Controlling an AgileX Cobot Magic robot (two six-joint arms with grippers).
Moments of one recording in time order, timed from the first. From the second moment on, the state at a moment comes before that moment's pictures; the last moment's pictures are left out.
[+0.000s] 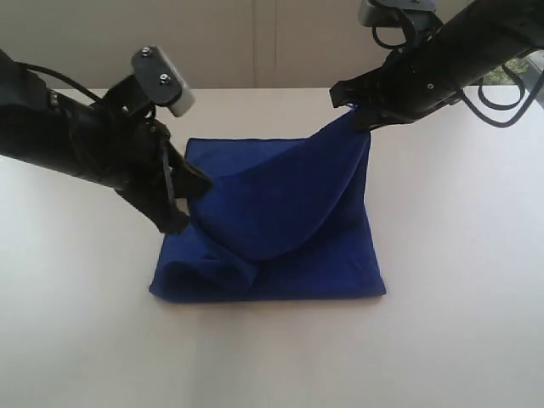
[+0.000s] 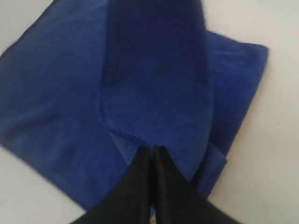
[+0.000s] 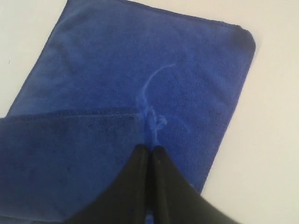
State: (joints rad) left arm -0.48 1.47 -0.94 -0.81 0.51 1.17; right arm 0.24 1.73 -1.34 0.47 0.72 -0.38
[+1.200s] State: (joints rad) left arm -0.35 1.23 -1.08 -0.40 0.93 0.36; right arm 0.24 1.19 -1.00 0.47 0.79 -0.39
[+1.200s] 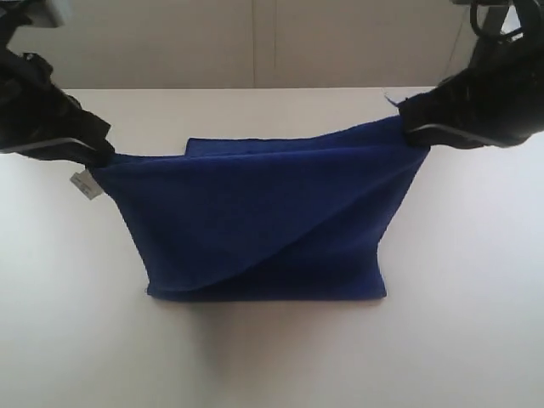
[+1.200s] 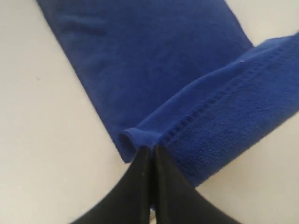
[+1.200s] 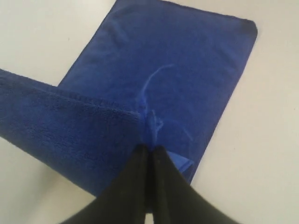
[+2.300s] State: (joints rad) left arm -0.35 0.90 -0.87 -0.60 1.05 0.49; right arm 0.31 0.80 -0.79 0.47 0.91 -0.40
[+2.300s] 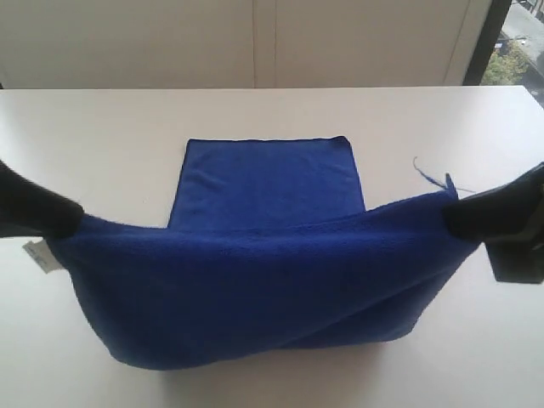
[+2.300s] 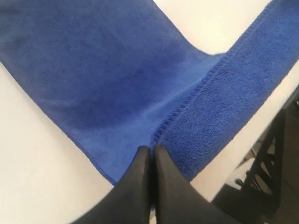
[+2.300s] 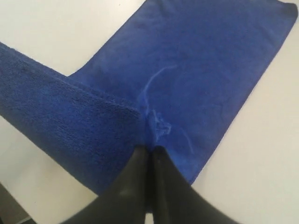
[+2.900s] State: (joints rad) left arm -0.35 1.25 -0.87 -0.54 0.68 0.47; right arm 0.31 1.22 -0.79 0.46 0.51 -0.41
